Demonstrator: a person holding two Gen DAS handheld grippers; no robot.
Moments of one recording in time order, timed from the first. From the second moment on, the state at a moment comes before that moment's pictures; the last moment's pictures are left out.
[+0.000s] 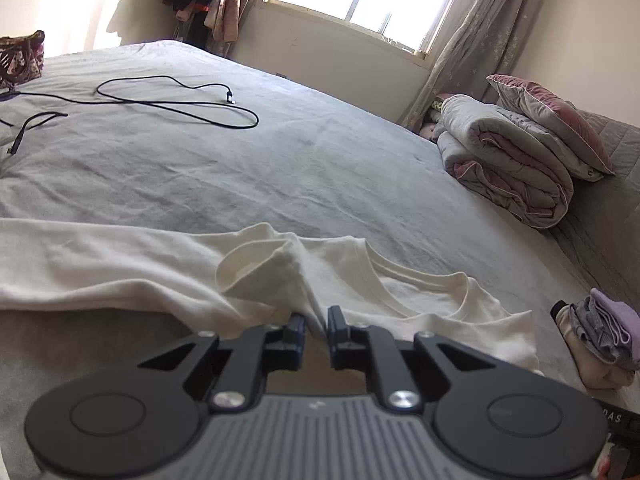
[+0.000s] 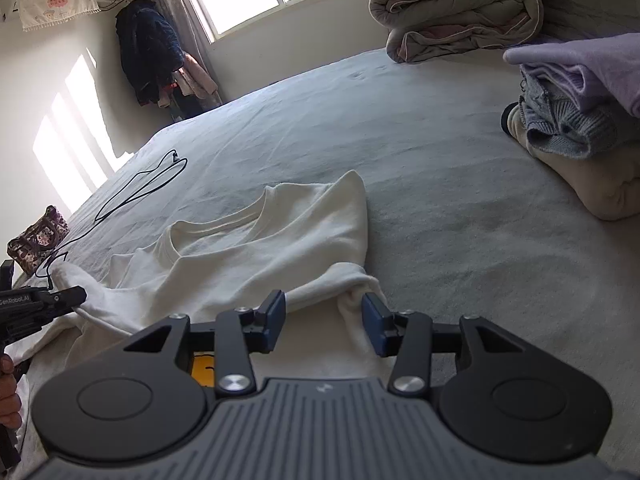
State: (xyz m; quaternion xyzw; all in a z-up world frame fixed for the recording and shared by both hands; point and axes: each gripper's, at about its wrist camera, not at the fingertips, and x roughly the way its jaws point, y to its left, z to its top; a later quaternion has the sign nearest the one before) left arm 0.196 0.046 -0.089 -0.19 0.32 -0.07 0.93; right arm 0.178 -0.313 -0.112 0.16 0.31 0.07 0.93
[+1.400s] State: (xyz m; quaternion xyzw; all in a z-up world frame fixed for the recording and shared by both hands) left arm 0.263 0.099 -0.080 -0.16 0.44 -0.05 0.88; right arm 0.213 -0.296 -0.079 0.10 0.36 0.05 0.93
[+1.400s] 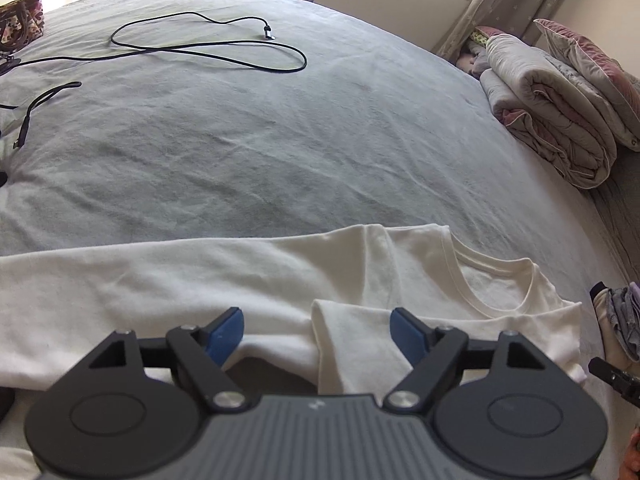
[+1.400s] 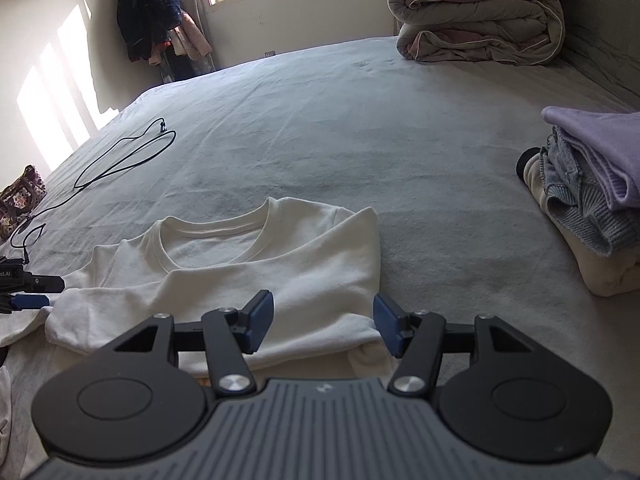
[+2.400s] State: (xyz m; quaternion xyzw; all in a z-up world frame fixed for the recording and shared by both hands) left arm 0.269 0.090 -0.092 -0.17 0.39 -0.11 0.90; right arm 0.269 -0.325 -0.107 0.16 0.34 0.02 0.92
